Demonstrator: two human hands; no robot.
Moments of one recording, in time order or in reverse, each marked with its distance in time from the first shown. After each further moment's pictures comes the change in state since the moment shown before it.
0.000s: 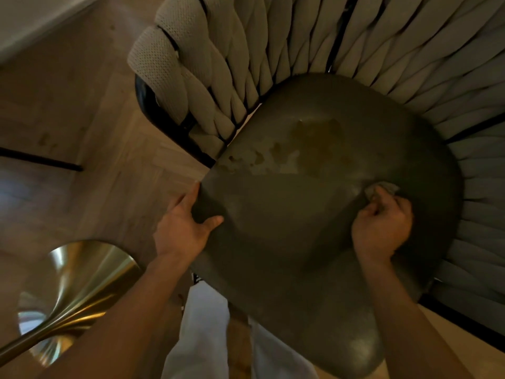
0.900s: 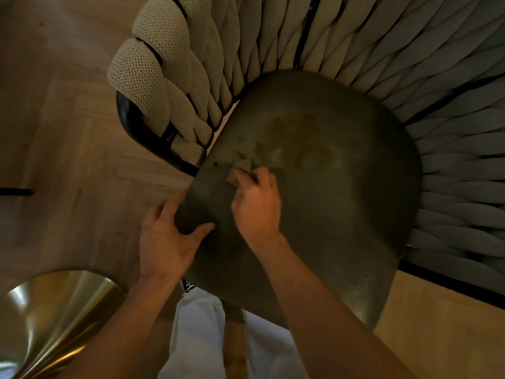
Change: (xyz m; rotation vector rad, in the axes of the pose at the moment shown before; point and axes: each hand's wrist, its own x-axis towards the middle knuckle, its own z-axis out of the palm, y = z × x) left_hand 0.004 -0.009 -0.017 -0.157 -0.019 0.146; right_hand -0.087 -0.142 0.055 -0.080 -0.333 -0.426
